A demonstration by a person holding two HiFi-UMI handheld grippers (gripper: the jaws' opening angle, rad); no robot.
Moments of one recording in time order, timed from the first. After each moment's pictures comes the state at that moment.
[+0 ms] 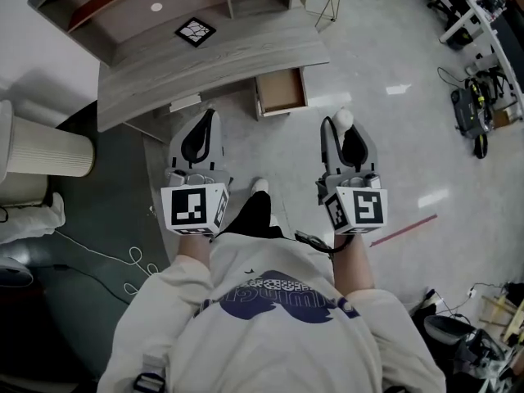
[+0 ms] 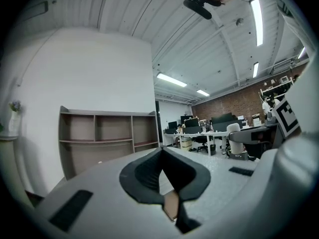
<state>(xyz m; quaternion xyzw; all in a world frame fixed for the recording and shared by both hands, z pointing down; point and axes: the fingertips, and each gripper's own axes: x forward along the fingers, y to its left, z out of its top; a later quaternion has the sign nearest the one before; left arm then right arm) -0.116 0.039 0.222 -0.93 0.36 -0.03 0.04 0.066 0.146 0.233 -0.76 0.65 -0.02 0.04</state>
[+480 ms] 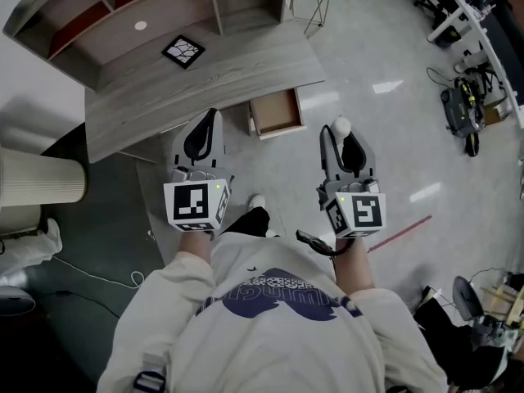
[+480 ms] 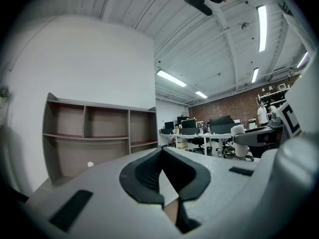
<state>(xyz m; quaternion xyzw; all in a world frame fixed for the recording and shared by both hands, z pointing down) -0.072 -0.059 0.235 -0.94 0.33 -0.03 0.02 0.094 0.071 0.243 -0.78 0.63 -0.02 0.00</state>
